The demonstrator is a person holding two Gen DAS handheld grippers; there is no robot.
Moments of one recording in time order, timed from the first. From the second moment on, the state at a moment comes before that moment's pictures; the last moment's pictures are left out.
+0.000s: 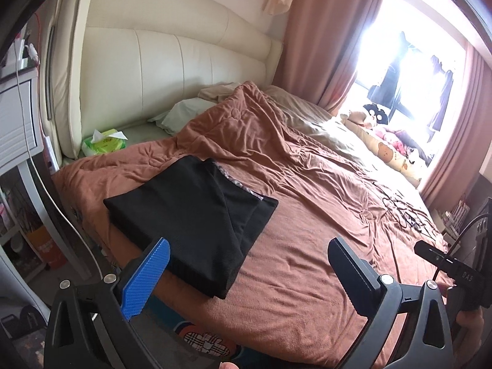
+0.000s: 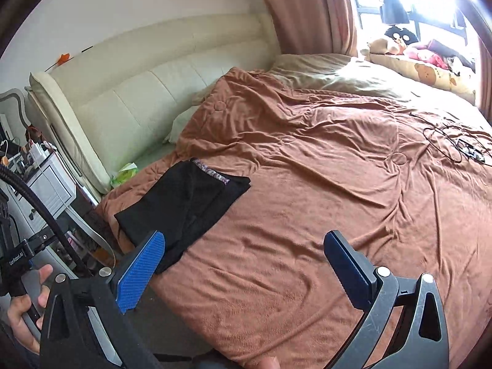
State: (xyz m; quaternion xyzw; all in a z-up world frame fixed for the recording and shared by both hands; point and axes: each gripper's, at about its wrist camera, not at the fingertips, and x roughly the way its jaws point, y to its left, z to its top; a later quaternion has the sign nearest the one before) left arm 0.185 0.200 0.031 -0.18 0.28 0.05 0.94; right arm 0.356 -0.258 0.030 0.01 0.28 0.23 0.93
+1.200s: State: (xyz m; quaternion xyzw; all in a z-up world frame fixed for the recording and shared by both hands) left arm 0.034 0.071 0.030 -0.06 0.27 -0.05 0.96; right arm 0.111 -0.384 -0.001 0.00 0.20 0.15 0.97
